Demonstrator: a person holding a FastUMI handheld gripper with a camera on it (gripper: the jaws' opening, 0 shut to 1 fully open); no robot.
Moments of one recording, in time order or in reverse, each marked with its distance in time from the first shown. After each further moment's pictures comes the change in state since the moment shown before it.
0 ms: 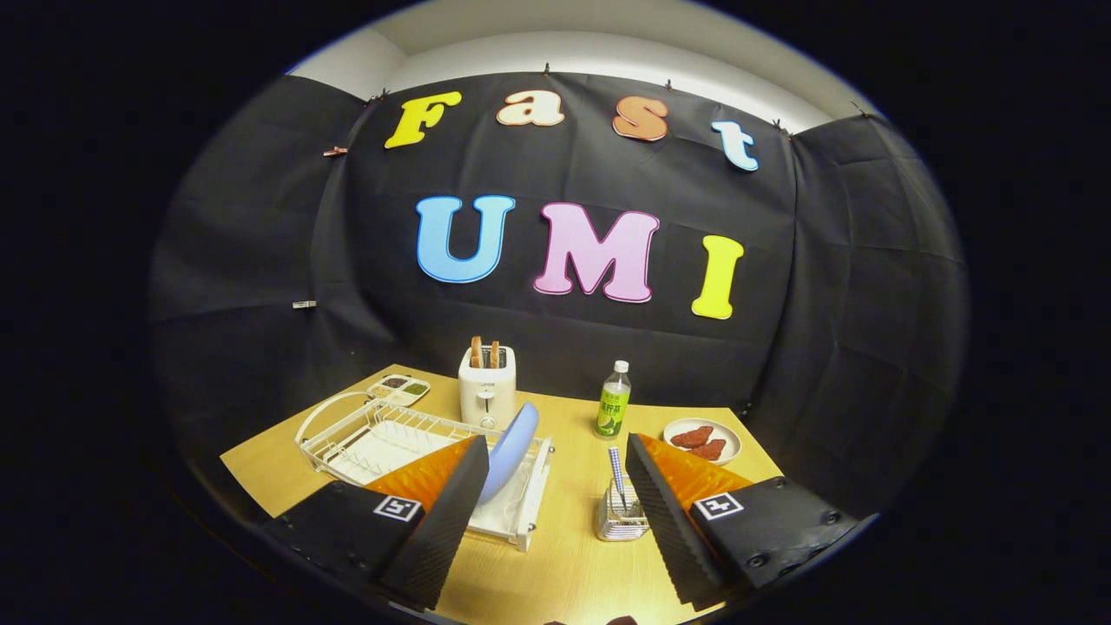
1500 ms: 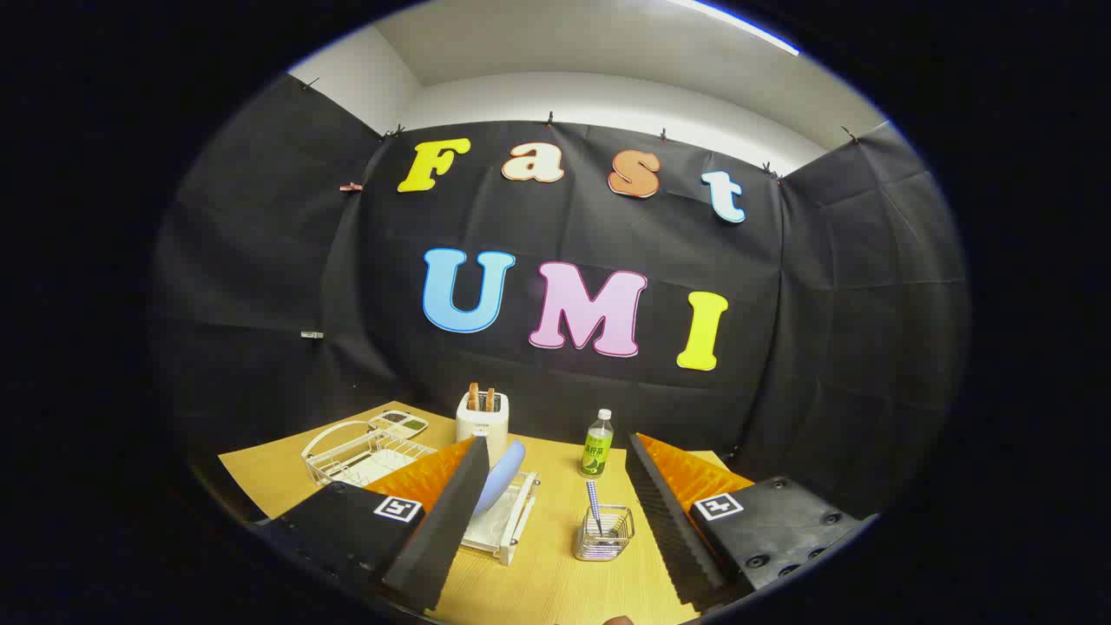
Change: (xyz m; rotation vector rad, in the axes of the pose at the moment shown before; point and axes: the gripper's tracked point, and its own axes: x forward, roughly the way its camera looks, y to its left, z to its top) arm -0.073 -0.028 0.030 -0.047 -0.185 -0.016
